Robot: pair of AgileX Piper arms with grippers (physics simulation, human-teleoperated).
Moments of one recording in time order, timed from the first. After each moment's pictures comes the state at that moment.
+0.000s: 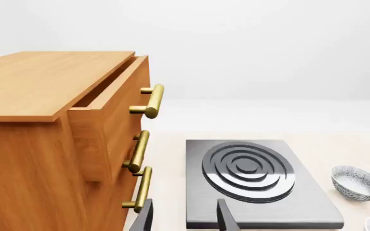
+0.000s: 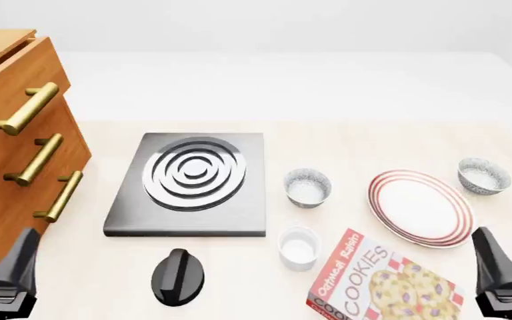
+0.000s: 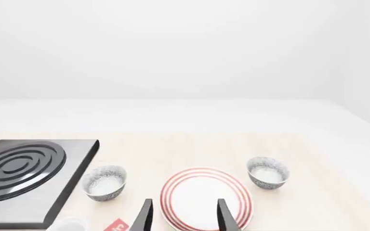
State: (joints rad) left arm 0.00 0.00 0.00 0.00 0.00; right arm 0.00 0.01 0.00 0.00 0.00
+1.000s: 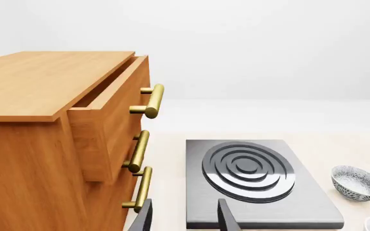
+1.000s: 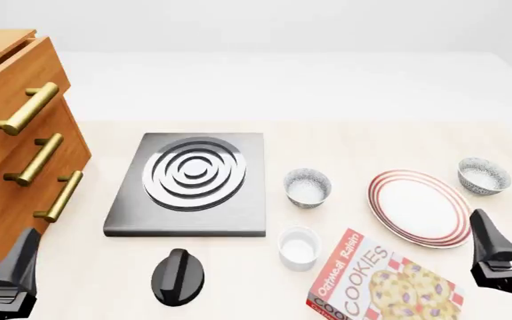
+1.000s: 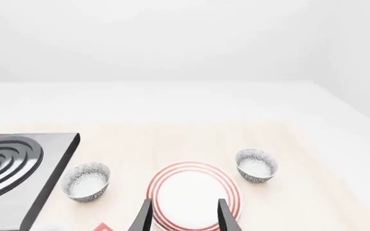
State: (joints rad) left arm 0.00 0.00 0.00 0.00 0.00; right arm -0.06 0.29 -0.04 -0.16 -0.02
